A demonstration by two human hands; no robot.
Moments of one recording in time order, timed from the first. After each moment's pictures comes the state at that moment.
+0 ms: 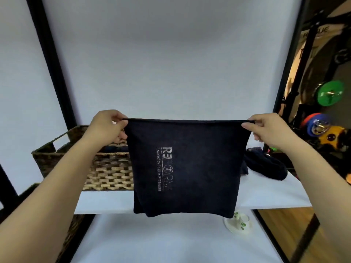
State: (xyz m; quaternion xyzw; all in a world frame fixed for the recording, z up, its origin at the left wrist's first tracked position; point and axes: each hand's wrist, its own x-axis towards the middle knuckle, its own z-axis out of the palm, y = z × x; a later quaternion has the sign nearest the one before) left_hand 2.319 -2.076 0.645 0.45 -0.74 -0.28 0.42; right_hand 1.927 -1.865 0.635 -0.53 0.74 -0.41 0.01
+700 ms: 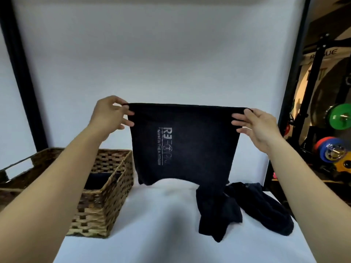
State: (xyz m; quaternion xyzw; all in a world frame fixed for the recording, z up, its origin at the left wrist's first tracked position) left_hand 2.168 -2.145 0.711 0.40 -0.68 -0.33 0.52; right_hand 1.797 -1.979 0.683 -0.40 0.53 -0.72 0.20
